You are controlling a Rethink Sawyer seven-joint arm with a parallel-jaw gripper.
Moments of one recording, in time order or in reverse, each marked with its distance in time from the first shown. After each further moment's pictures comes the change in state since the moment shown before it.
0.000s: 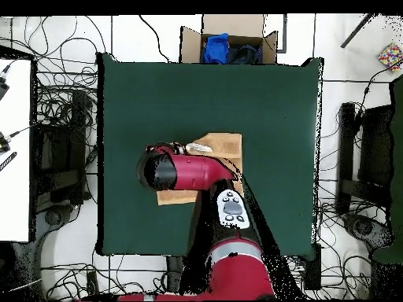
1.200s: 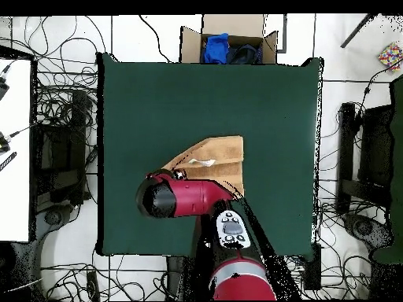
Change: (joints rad) arm -0.033 -0.063 0.018 0.170 -0.105 -0.027 0.000
